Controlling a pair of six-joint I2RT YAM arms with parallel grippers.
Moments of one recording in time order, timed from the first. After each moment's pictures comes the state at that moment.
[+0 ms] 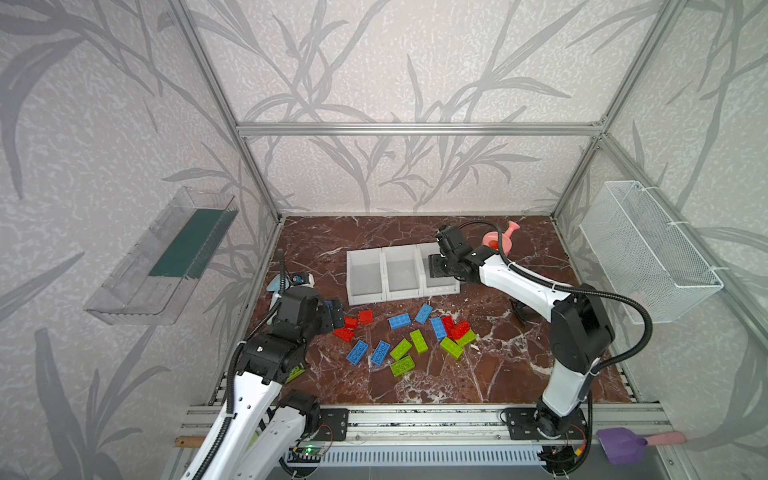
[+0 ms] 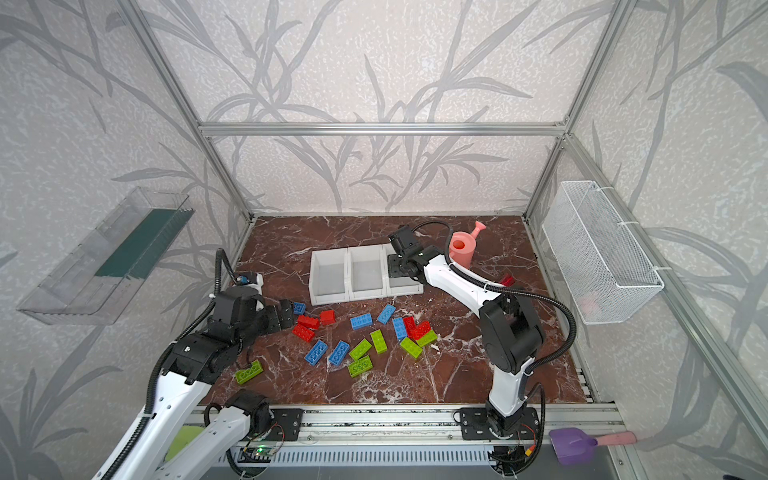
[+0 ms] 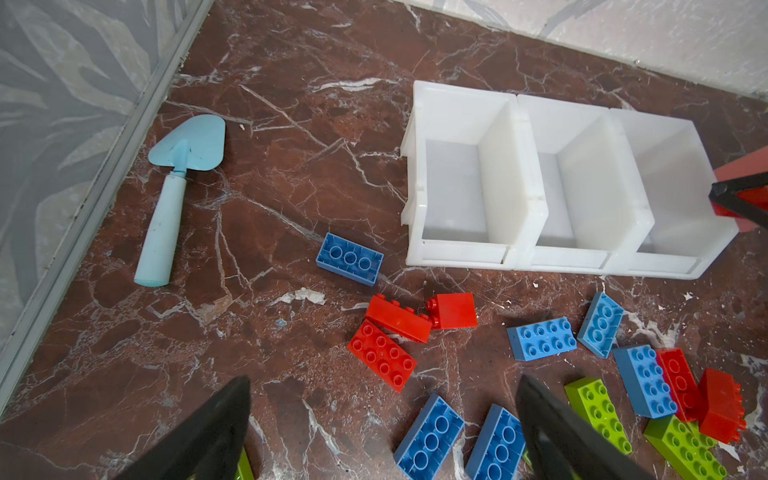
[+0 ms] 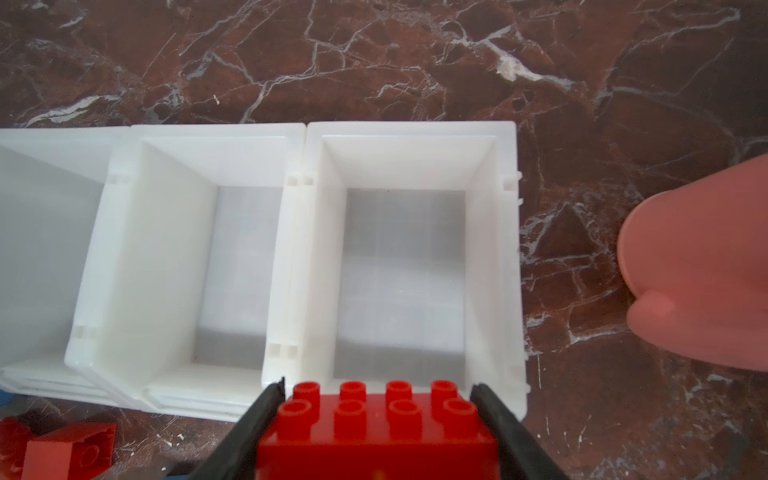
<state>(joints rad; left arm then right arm) -0.29 0.71 0.80 -0.87 -0.19 -0.40 0.60 1.82 1.43 -0.52 0.16 0.41</state>
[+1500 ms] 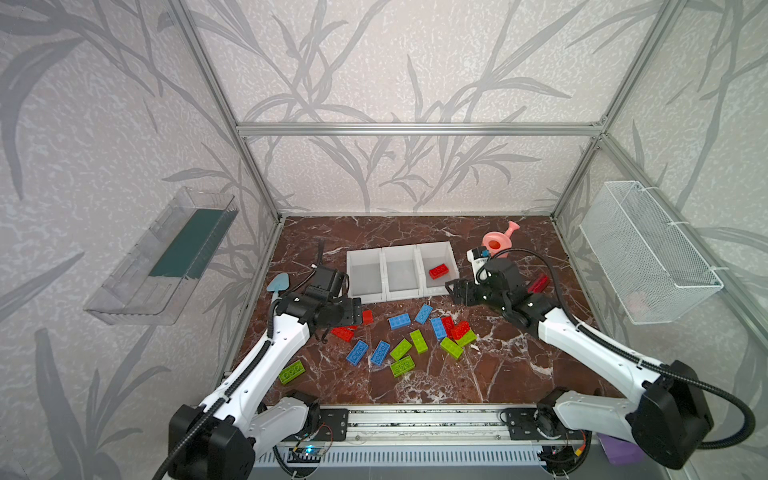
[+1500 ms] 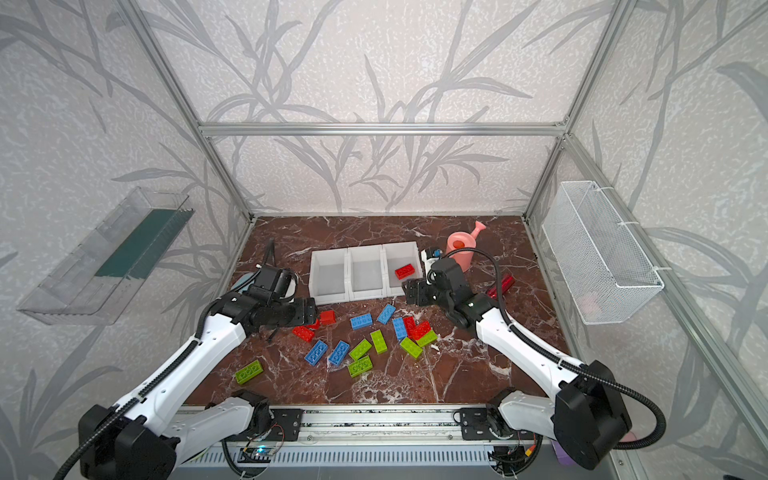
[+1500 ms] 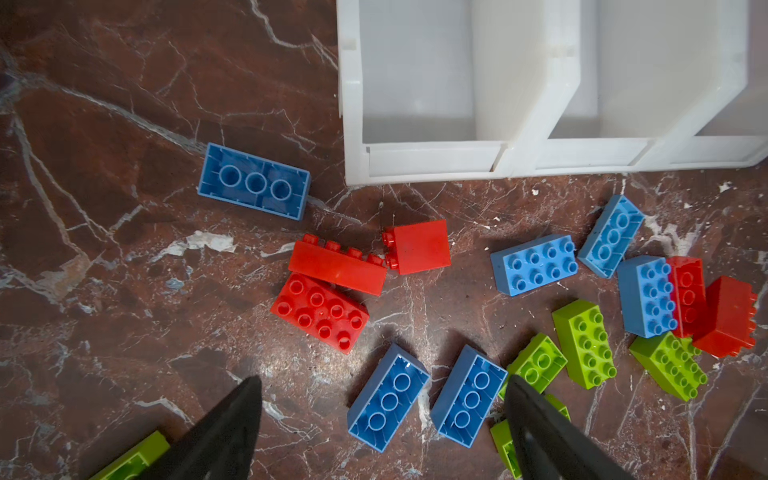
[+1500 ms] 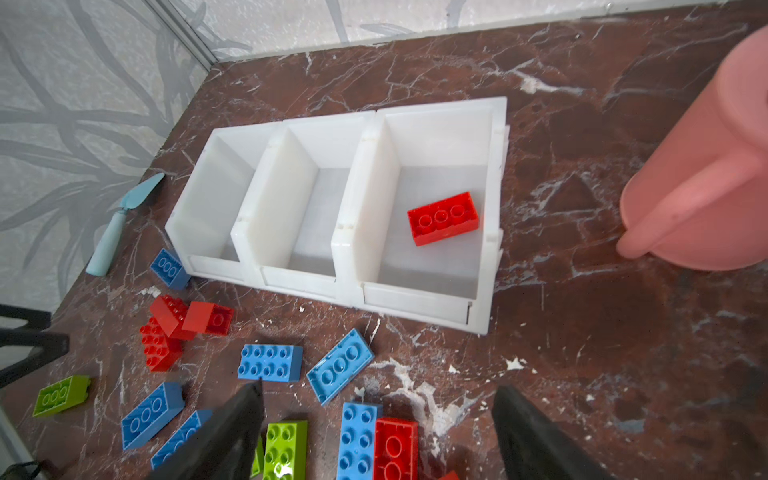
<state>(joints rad) -0.32 1.11 0.88 -0.89 0.01 -0.42 0.57 1.20 0.78 -0.19 -0.06 0.40</state>
